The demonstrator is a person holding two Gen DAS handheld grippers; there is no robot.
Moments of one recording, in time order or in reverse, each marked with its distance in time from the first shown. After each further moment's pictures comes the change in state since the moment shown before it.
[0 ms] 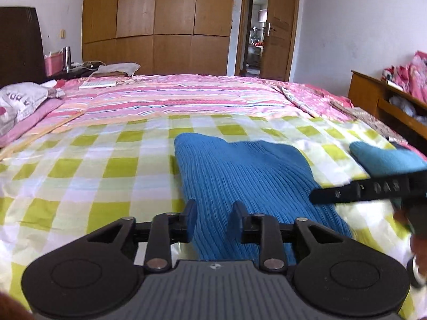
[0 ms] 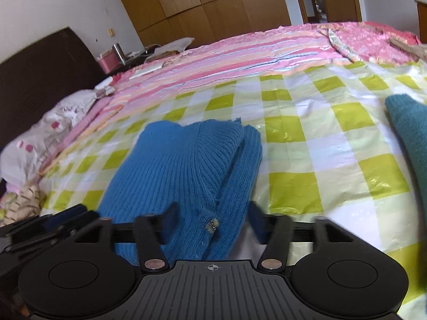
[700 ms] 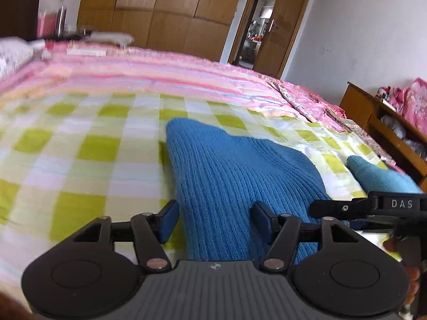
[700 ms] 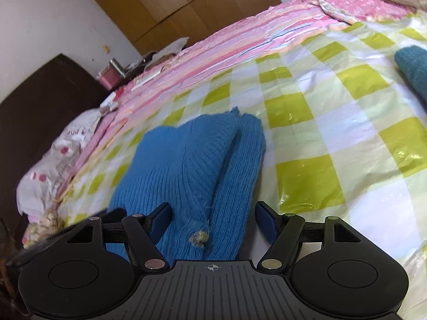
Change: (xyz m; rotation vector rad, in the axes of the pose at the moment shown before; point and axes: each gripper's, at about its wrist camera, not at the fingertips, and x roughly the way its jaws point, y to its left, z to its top) left arm 0.054 0.031 0.004 -0.156 0.080 -0.136; right arm 0.033 -0.028 0.002 0.200 0.035 0.123
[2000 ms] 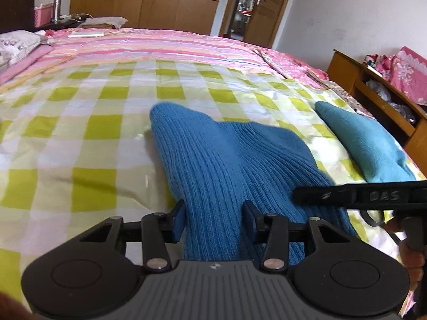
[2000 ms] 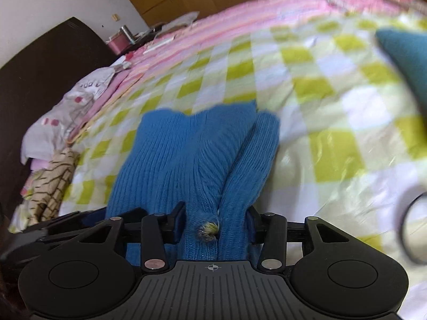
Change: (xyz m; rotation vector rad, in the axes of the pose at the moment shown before) left arm -0.115 -0.033 -0.074 0.079 0.106 0.029; right arm -0.089 0.069 -0.106 -0.170 0.028 -0.121
